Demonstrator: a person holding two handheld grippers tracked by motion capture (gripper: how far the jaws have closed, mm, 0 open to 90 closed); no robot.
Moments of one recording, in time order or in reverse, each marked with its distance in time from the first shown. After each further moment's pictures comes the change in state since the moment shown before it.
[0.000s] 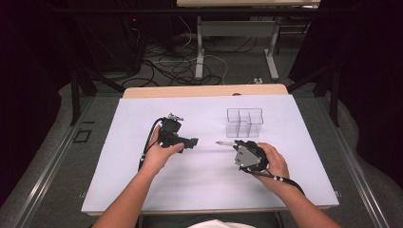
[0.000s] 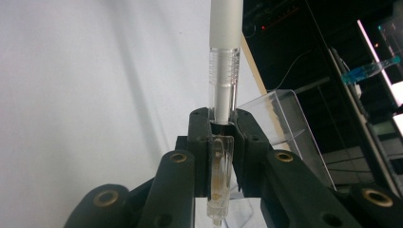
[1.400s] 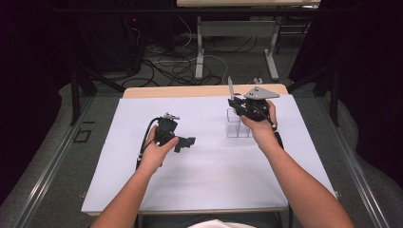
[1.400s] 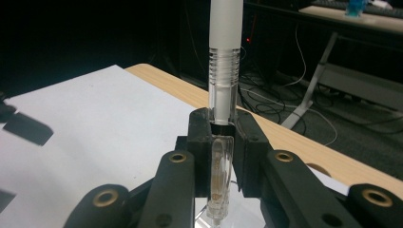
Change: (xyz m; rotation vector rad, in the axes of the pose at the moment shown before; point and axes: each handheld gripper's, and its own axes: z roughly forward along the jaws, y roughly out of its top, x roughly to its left) left arm 0.009 -0.003 -0.003 -0.001 -0.020 -0.019; right arm -0.119 0.017 0.055 -0.214 0.036 0.805
